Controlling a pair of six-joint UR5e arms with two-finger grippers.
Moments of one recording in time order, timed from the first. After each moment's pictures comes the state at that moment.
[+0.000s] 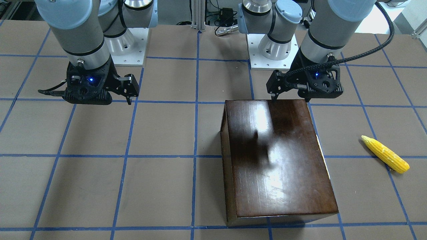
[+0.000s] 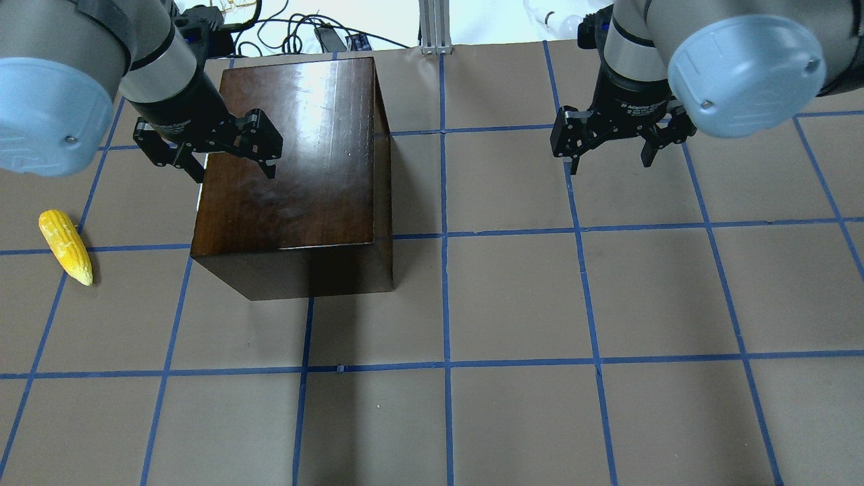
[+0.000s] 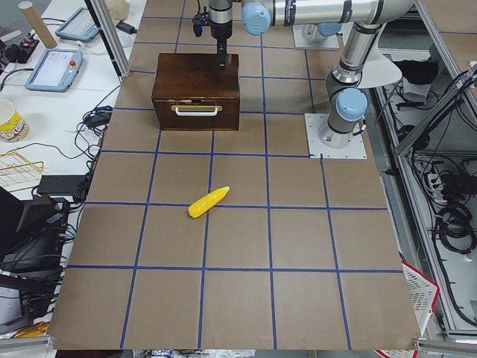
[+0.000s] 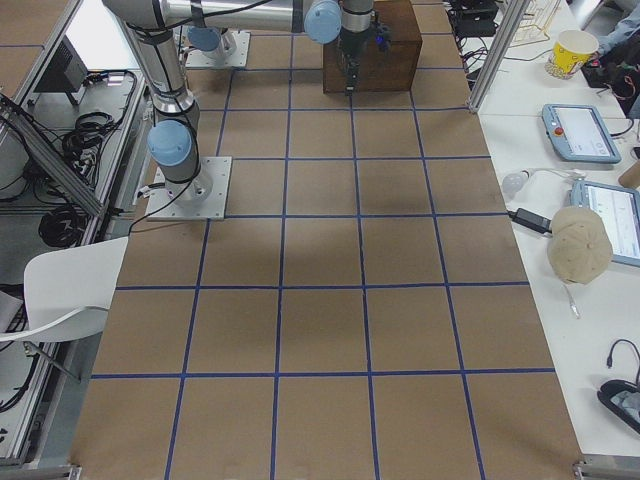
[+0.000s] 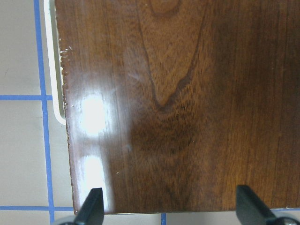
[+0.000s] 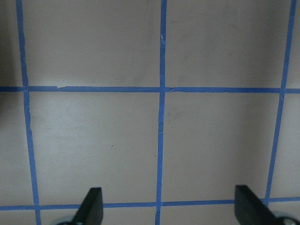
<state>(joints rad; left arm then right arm) -1.55 -1.60 -1.62 -1.50 1.57 0.00 1.65 -1.48 1.58 -1.63 -1.64 0.06</state>
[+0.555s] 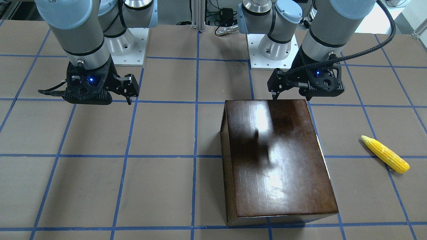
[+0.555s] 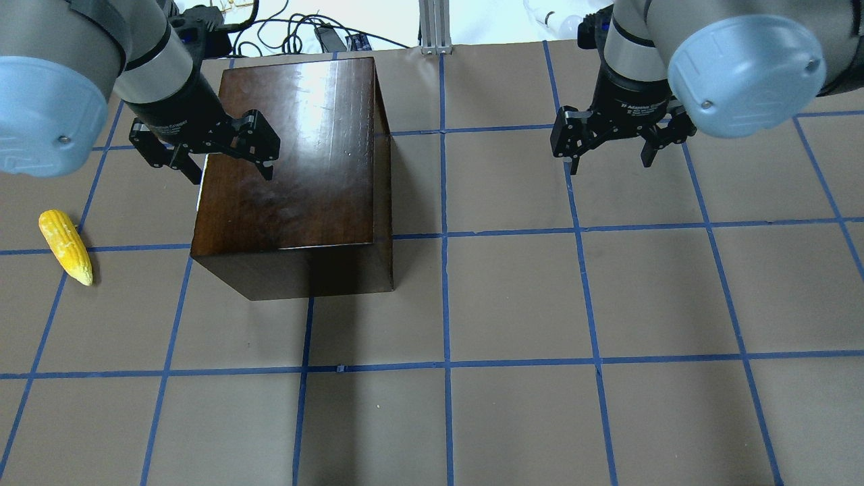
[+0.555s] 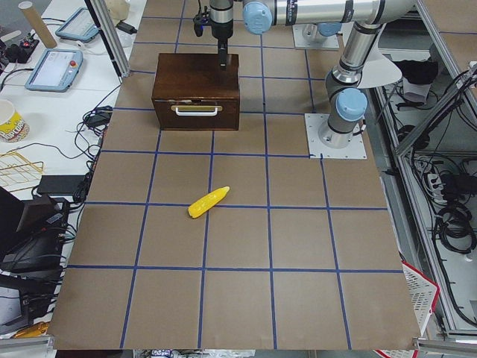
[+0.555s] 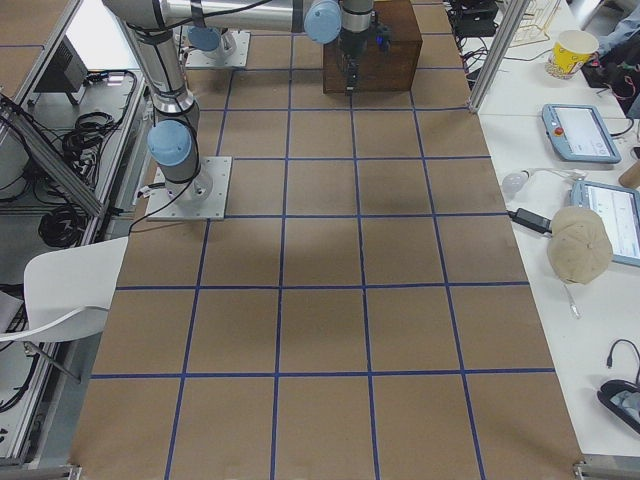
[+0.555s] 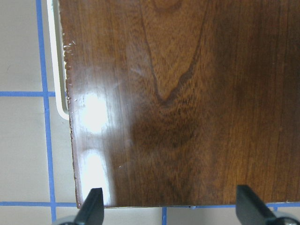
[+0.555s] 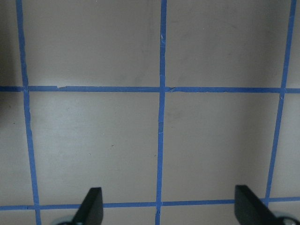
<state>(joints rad) -1.54 -1.59 -1.62 -1.50 1.59 0.01 1.65 -1.48 1.58 -1.63 -1.64 0.06</state>
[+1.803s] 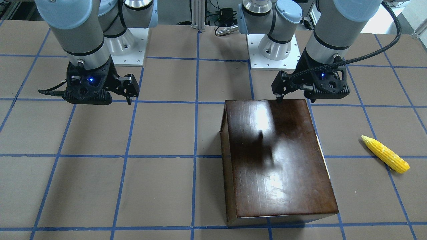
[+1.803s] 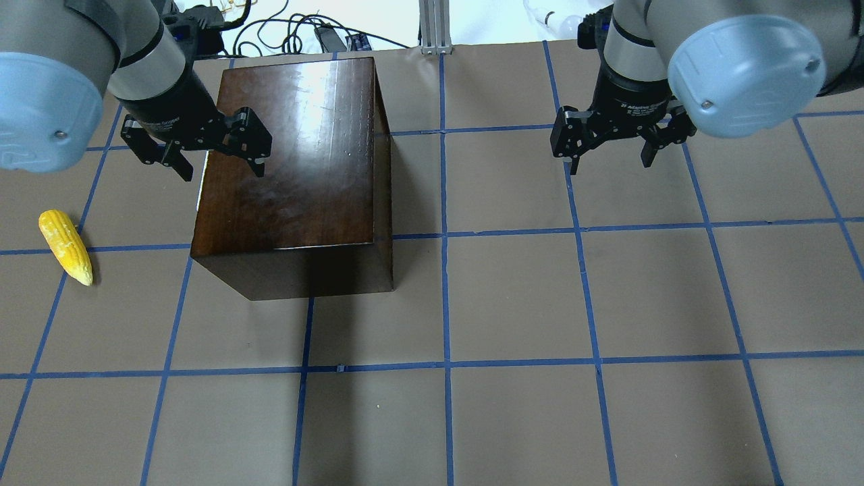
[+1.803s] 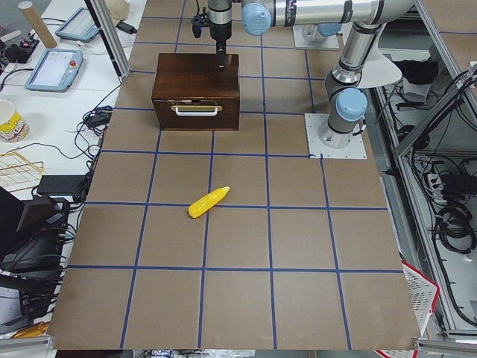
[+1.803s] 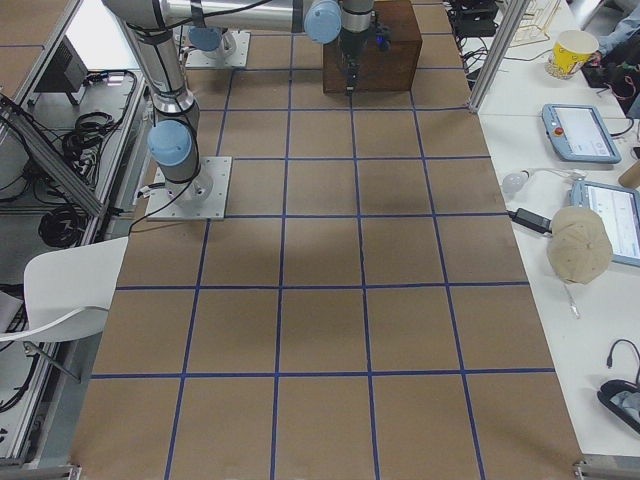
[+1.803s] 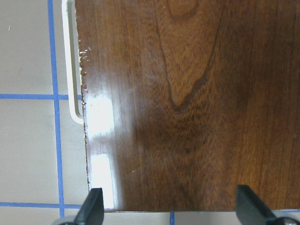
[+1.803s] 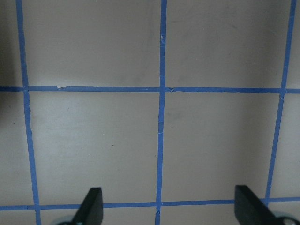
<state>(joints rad) -1.53 -1.60 -1.62 -1.50 1.59 0.01 1.65 -1.48 1.58 -1.63 -1.64 0.06</state>
